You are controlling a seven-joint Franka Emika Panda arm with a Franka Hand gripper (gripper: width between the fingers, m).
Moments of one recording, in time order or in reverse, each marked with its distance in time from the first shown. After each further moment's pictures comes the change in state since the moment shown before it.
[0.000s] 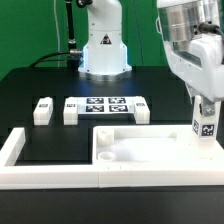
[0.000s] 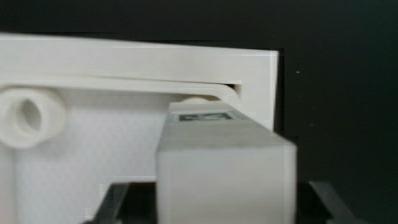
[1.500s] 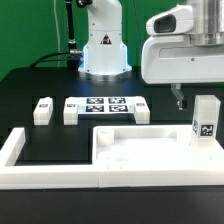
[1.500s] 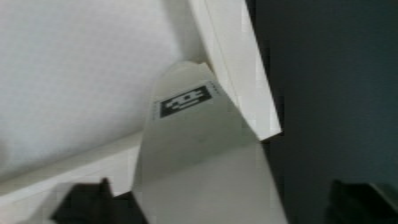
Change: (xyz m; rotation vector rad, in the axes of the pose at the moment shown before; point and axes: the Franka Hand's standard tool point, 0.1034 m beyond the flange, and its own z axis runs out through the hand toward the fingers) arm -0.008 -0.005 -0.003 -0.084 0.092 -1.232
